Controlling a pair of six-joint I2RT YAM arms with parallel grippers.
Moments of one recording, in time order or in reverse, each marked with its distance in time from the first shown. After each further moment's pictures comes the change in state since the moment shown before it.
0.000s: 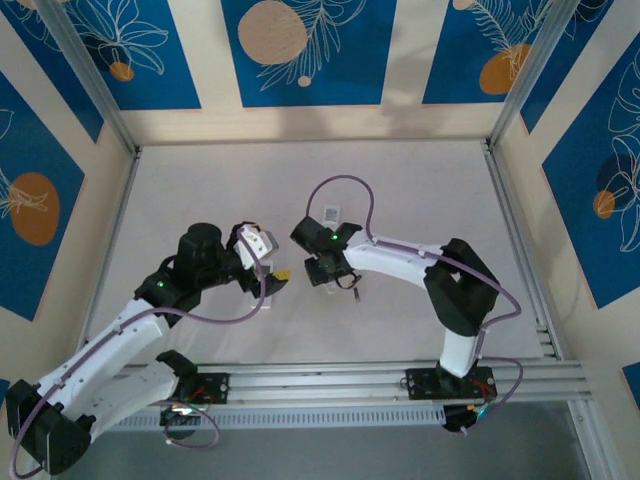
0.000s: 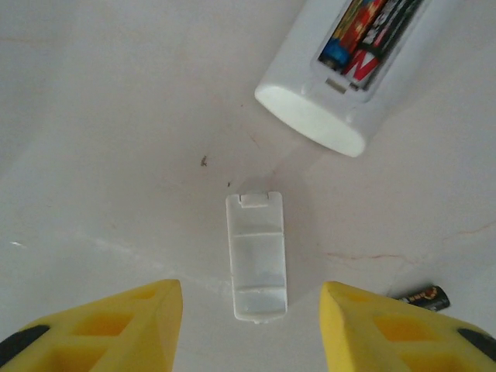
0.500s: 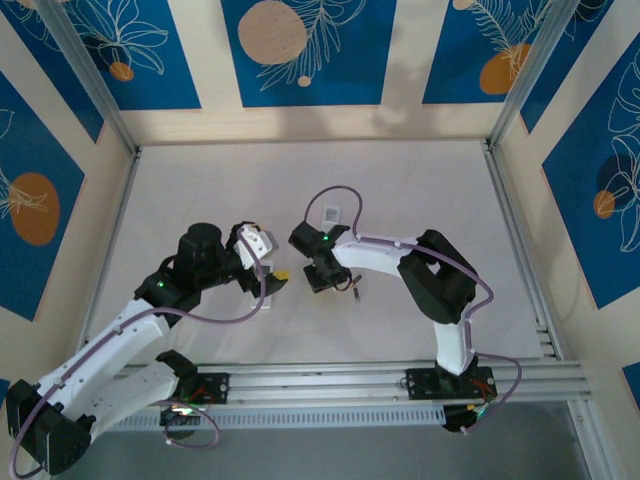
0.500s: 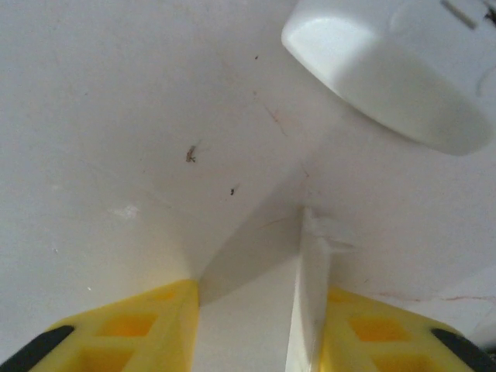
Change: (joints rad) left arm 0.000 0.000 0.000 0.000 -0.008 0.003; right arm -0.021 0.127 0.019 0.003 -0.081 -0.010
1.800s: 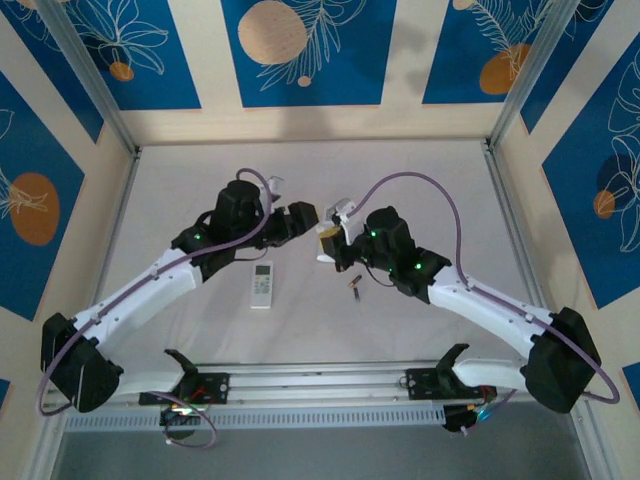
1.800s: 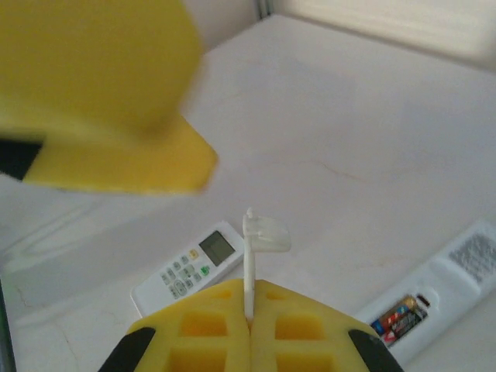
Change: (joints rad) left arm -0.109 0.375 0.361 0.014 0.015 -1.324; right arm -0.121 -0.770 -0.492 0.766 -0.290 -0.362
